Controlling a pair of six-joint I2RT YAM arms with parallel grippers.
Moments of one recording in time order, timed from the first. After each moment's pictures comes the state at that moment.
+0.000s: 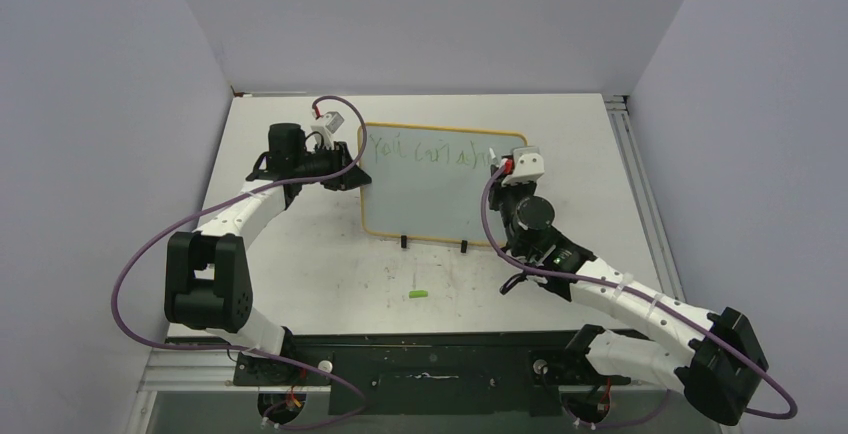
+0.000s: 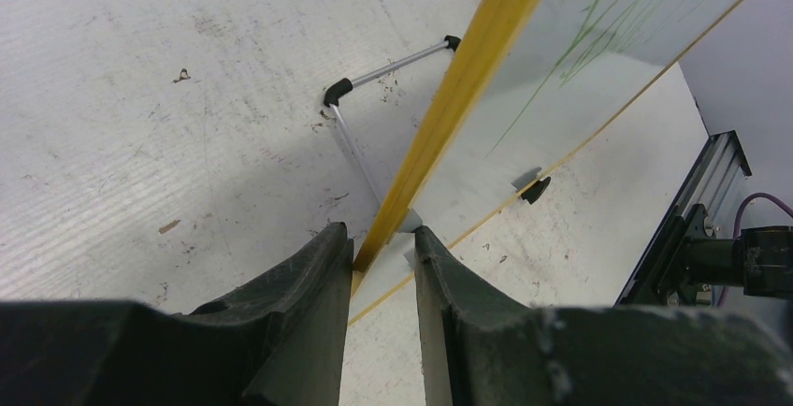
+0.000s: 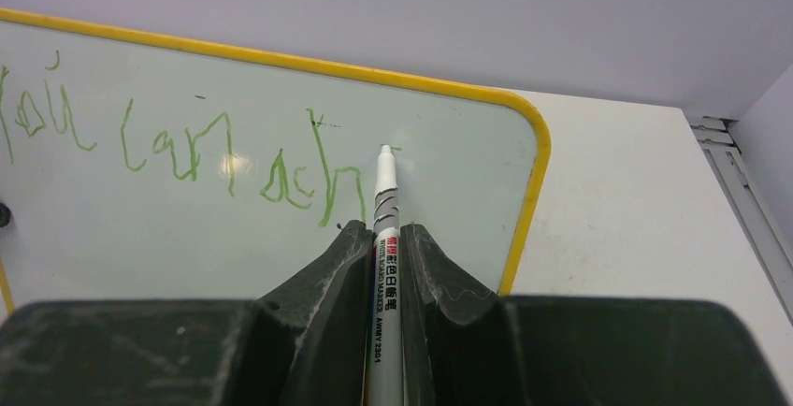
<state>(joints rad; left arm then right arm) -0.11 1.55 1.02 -0.09 0.74 -0.20 0.79 1.04 0.65 0.38 0.64 -0.02</state>
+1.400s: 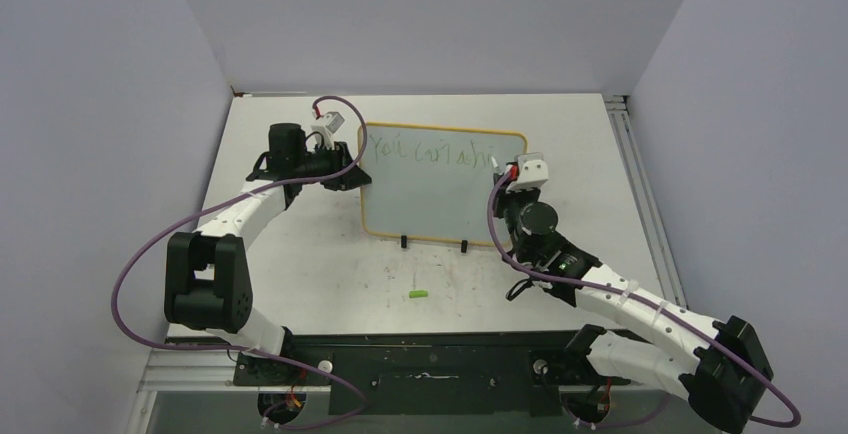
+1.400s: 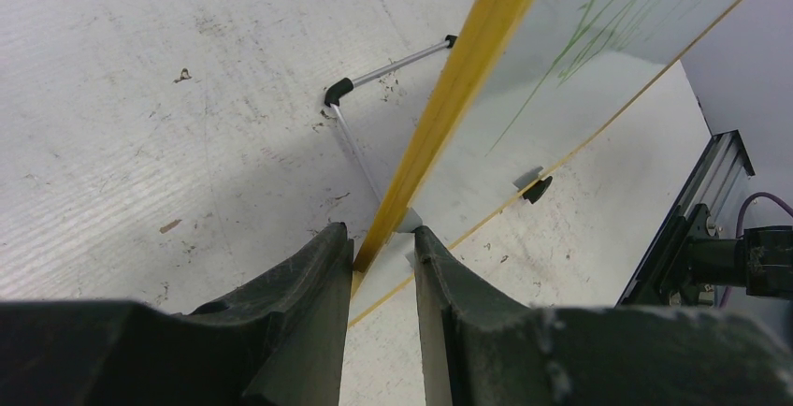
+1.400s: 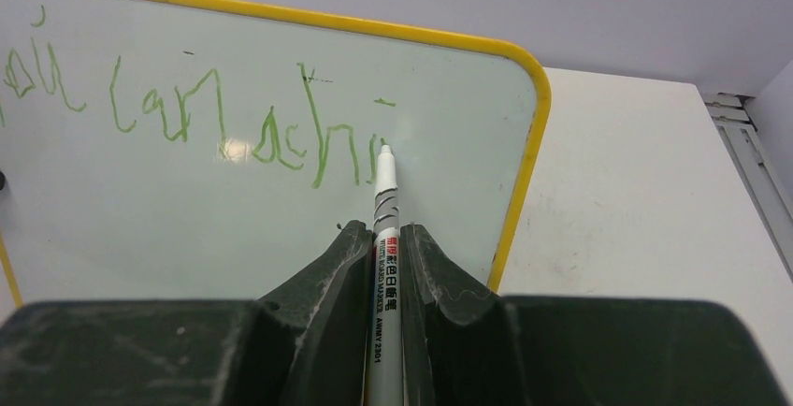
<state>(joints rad) -0.12 1.55 1.02 -0.10 0.74 -0.19 0.77 1.00 0.60 0.33 0.61 0.01</state>
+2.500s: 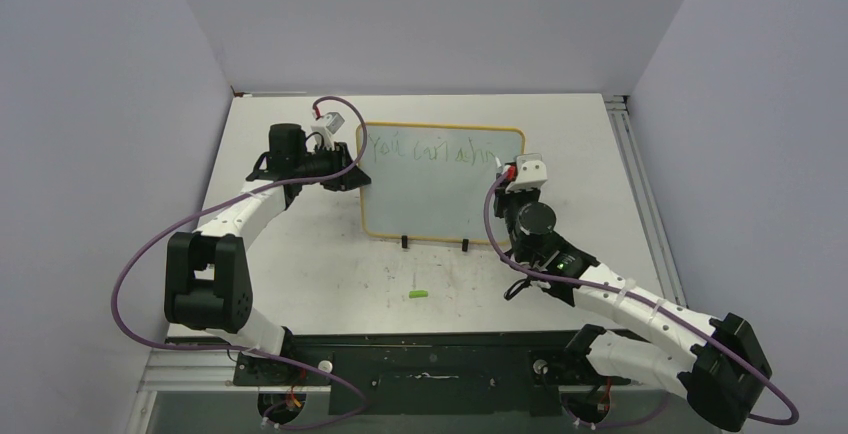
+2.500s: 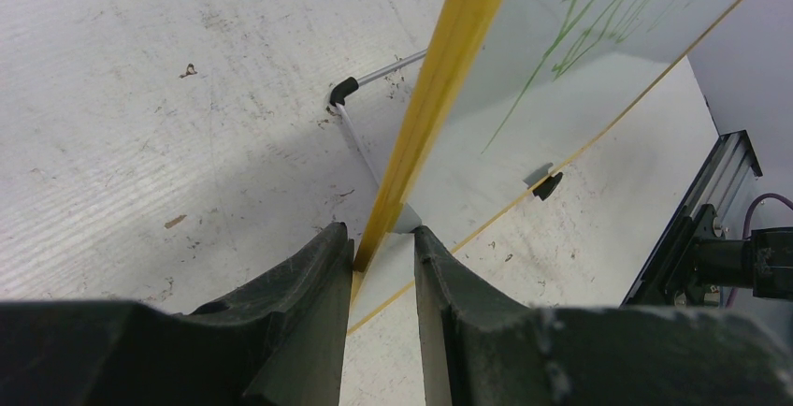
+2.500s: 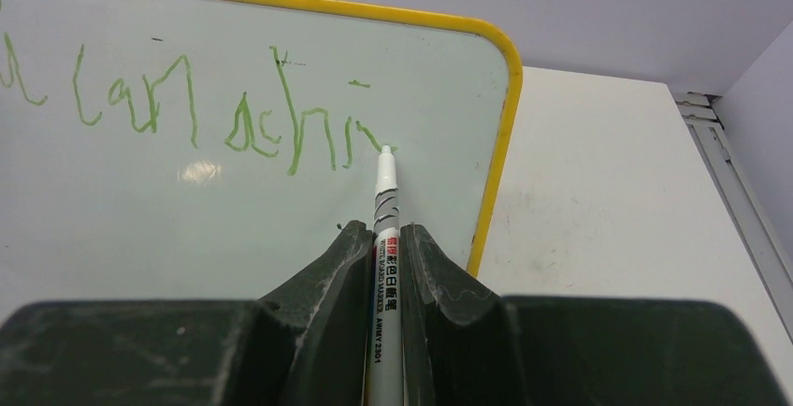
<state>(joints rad) -0.12 1.55 1.02 -0.11 0.73 -0.19 0.77 1.01 0.60 0.35 0.65 -0.01</state>
